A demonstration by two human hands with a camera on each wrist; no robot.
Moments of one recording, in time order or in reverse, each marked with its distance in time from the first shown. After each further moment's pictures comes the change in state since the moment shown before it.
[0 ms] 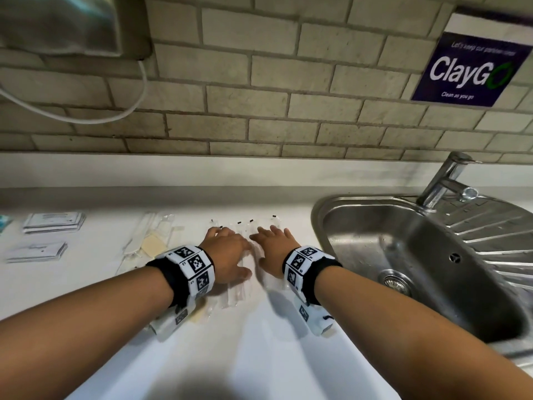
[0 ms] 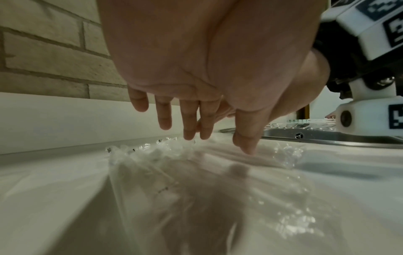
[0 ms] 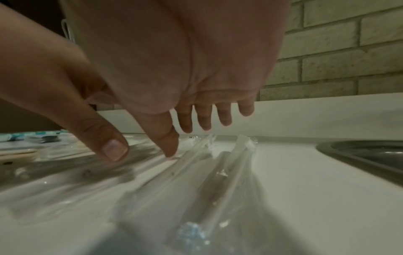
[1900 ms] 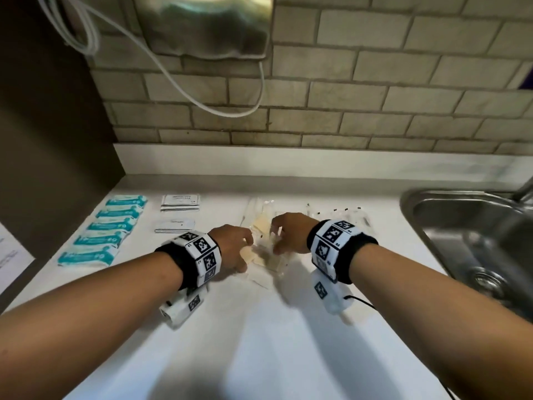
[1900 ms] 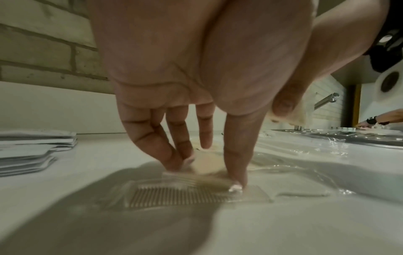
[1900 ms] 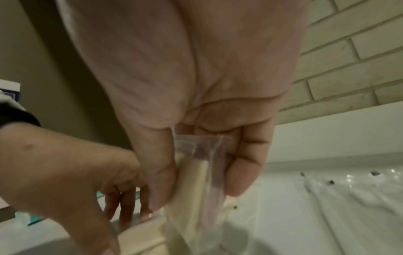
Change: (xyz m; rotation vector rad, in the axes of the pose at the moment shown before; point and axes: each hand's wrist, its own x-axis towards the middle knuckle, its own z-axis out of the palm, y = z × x) left_hand -0.139 -0.174 0.004 -0.311 -0.092 -0.339; right_hand 0.017 -0.199 -0.034 0.220 -0.072 -0.033
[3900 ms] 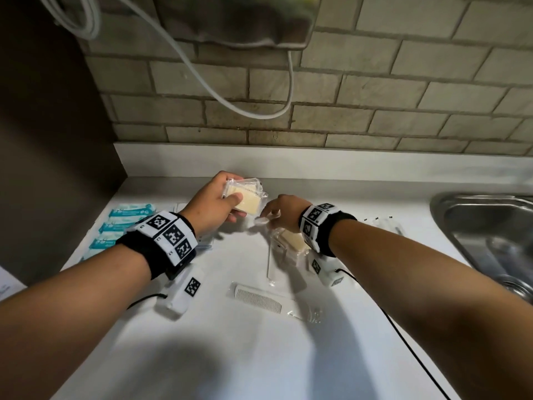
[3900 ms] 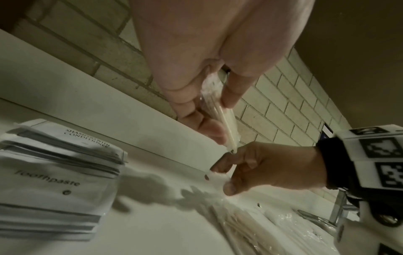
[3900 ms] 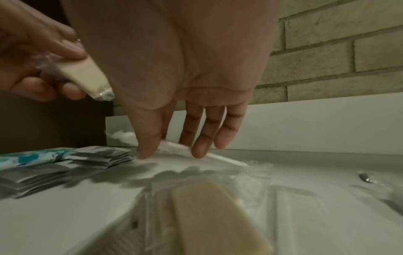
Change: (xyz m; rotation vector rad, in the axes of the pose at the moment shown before) left_hand 0.043 -0.068 -0.077 -0.981 0.315 0.188; right_hand 0.129 -0.030 -0.011 -0.051 0.110 -0.083
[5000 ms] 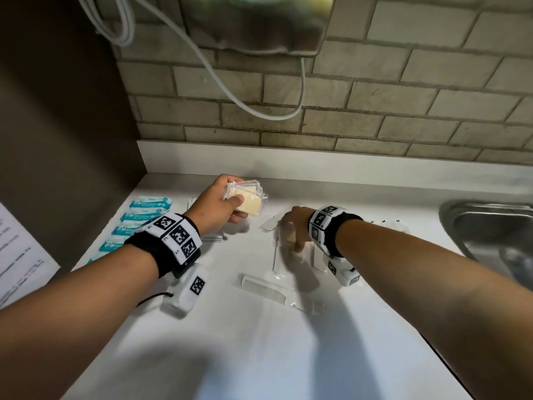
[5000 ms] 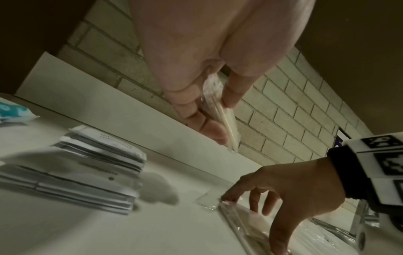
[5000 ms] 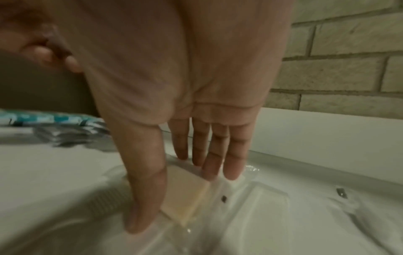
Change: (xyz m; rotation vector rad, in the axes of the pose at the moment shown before) left_hand -0.021 -0.005 -0.006 -0.041 0.076 -0.033; right_hand -0.004 0.004 0.010 -0.323 -0.241 0.082
